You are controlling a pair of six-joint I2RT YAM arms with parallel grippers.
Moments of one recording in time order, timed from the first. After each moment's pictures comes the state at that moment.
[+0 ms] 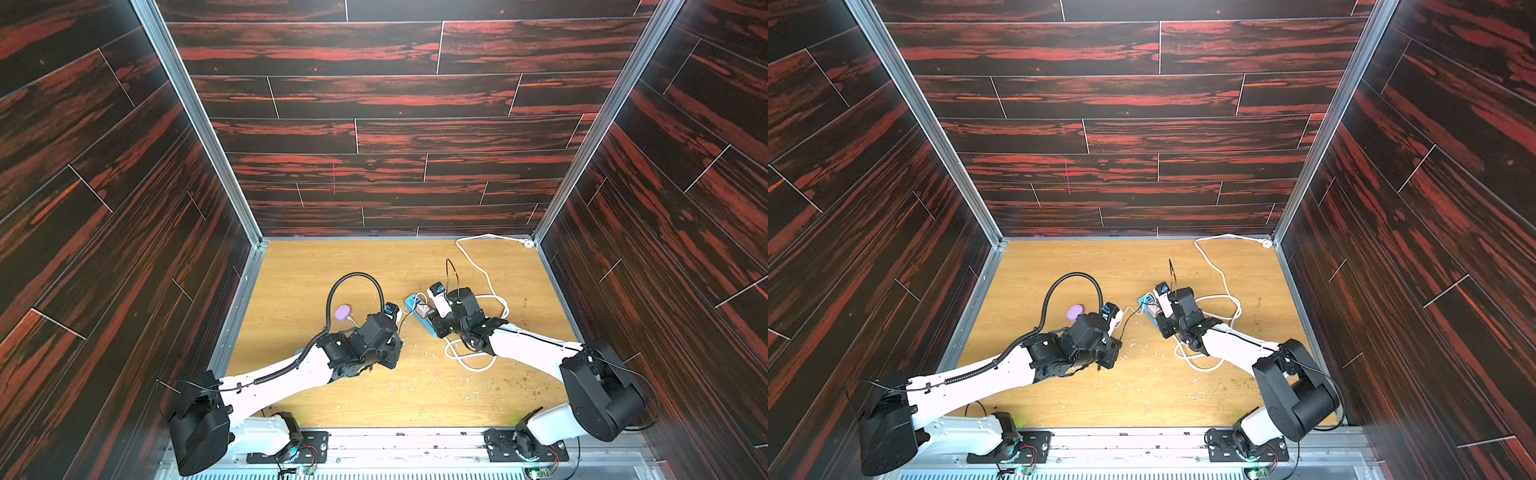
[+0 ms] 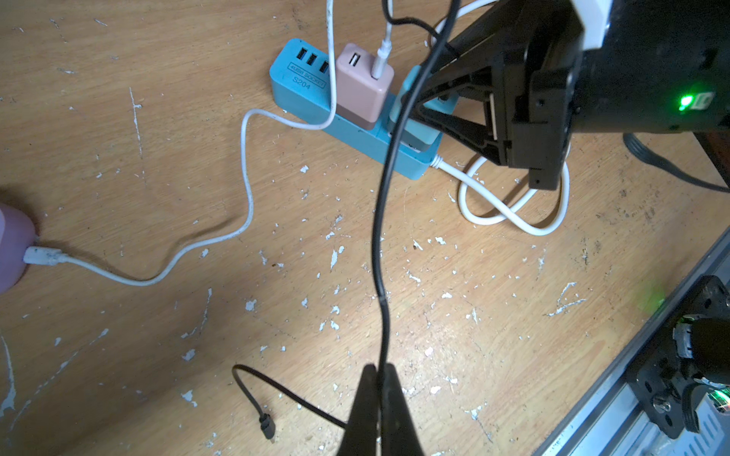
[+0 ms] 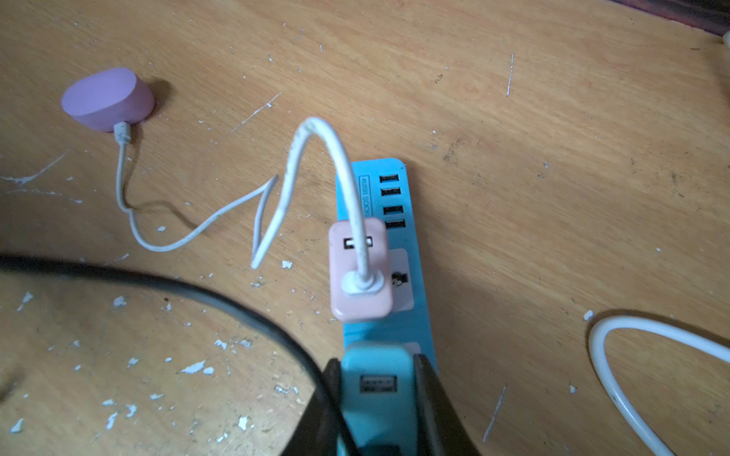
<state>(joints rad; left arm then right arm) -0.92 1.28 0.85 -0.40 -0.06 -0.46 0.60 1.50 0.75 0.01 -0.01 0.01</state>
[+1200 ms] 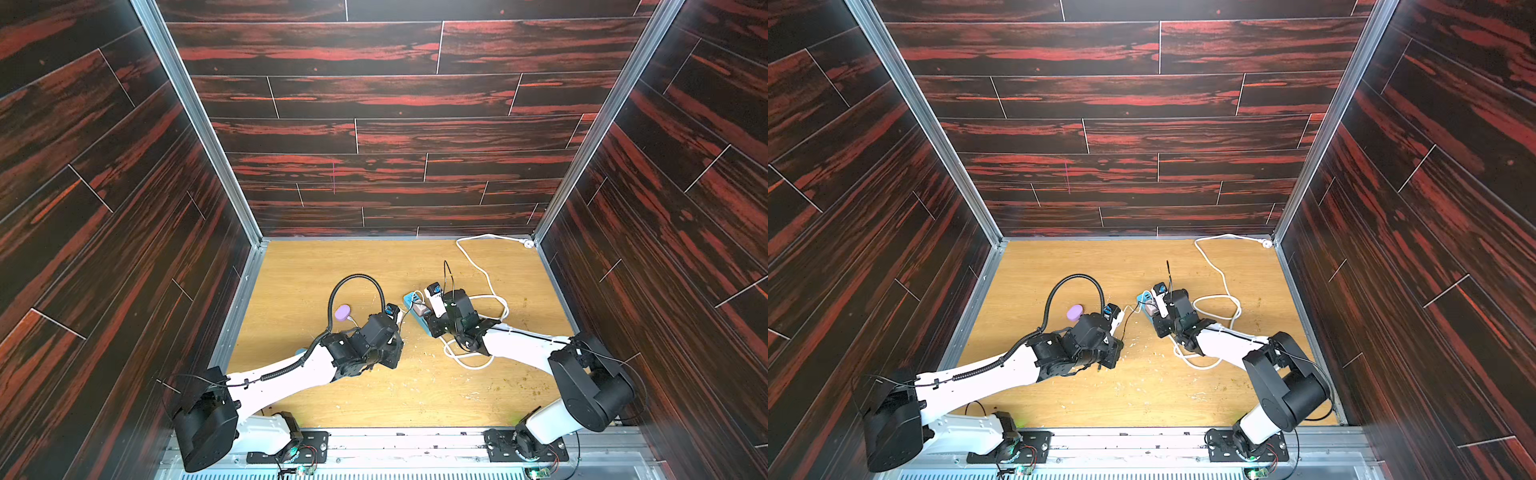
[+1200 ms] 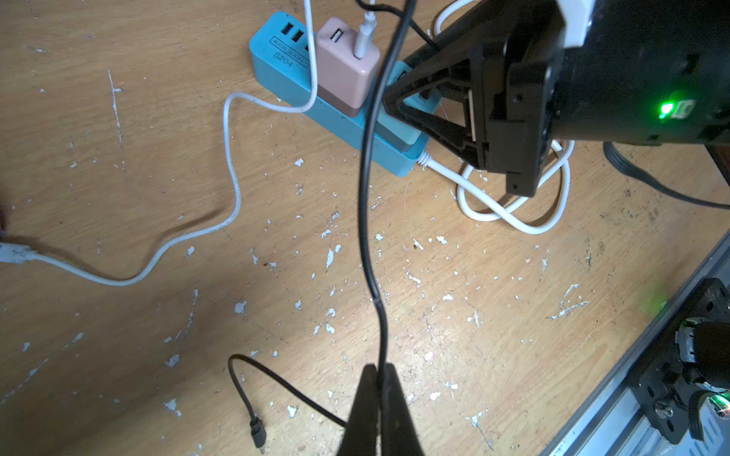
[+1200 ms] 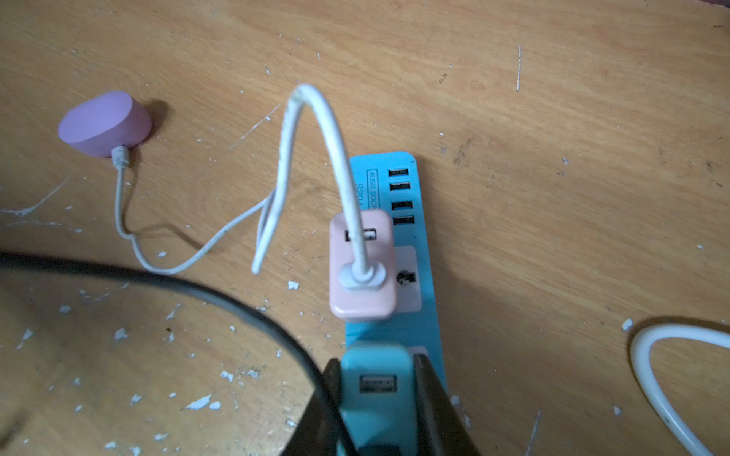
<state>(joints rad) -0.91 1.31 0.83 -0.36 -0.04 -0.47 0.63 1.57 0.75 0.09 0.02 0.10</state>
